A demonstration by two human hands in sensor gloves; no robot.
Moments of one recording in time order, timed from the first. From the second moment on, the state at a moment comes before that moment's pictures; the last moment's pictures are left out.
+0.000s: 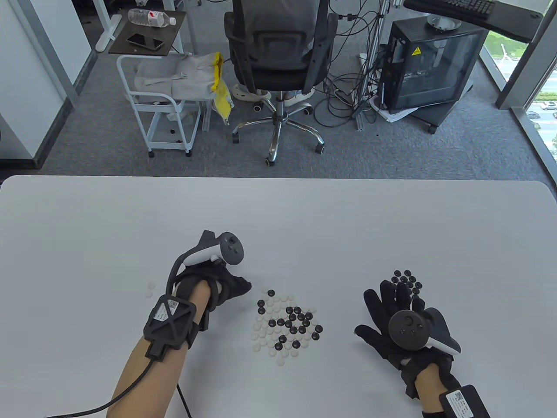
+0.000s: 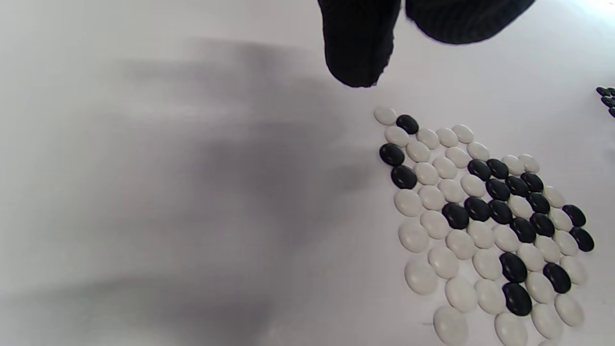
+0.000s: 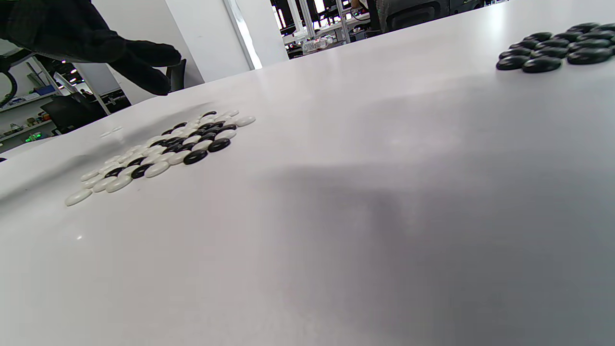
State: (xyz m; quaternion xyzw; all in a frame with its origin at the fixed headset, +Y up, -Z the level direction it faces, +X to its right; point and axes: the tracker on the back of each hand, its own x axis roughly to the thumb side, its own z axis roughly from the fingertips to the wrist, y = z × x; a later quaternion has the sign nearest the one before) left_hand -0.148 -0.732 -0.403 -0.39 -0.15 0.04 0.91; right_hand 0.233 -0.756 -0.275 0.23 0.11 0.95 0.16
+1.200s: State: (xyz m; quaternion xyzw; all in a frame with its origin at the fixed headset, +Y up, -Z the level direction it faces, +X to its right) left_hand -0.306 -0.756 -0.391 -0.41 0.09 0.07 0.91; right_hand 0.233 -0.757 -0.276 0.22 0.12 0.96 0.15
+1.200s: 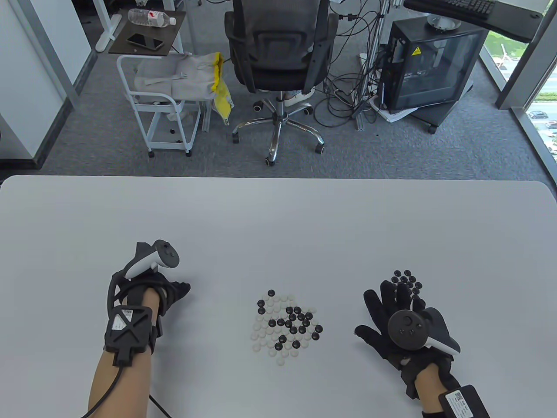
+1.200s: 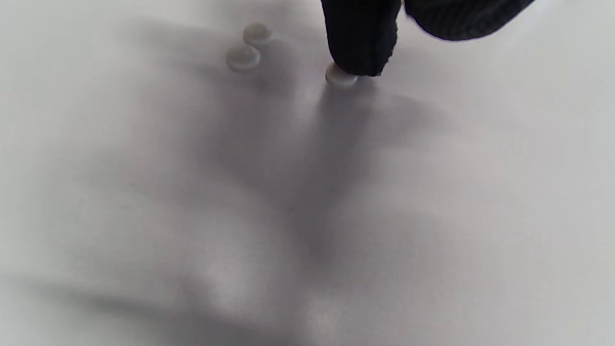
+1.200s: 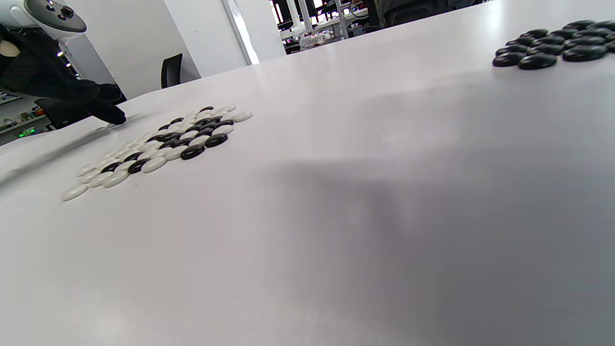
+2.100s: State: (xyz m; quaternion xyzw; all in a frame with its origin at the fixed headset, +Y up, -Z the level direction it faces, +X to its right) left_hand -0.233 -0.737 -0.380 -0.38 -0.07 0.04 0.92; right_hand 0.232 -0.757 -0.276 0.22 0.12 0.96 0.15
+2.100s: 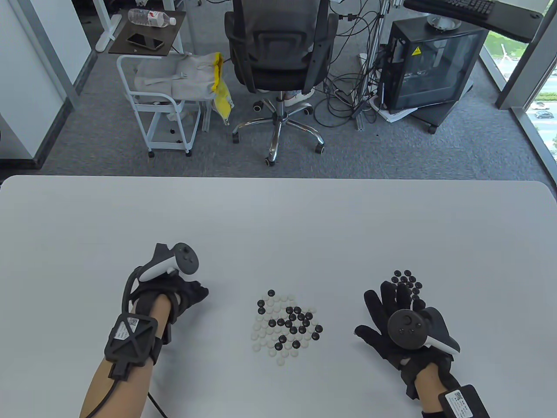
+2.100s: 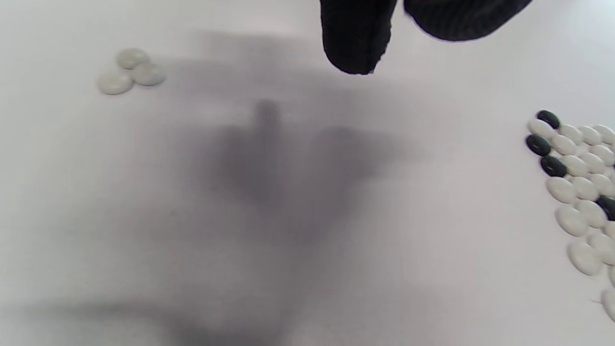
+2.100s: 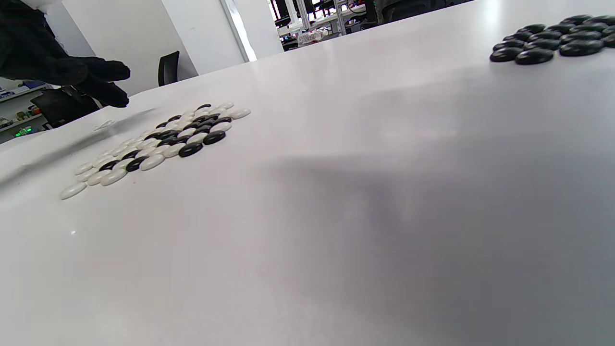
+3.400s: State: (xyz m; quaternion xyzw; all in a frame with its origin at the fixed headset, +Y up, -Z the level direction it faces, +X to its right) left_hand -0.259 -0.766 -0.412 -0.40 0.04 0.11 0.91; right_hand 0.239 -0.755 -0.275 0.22 0.12 0.95 0.17
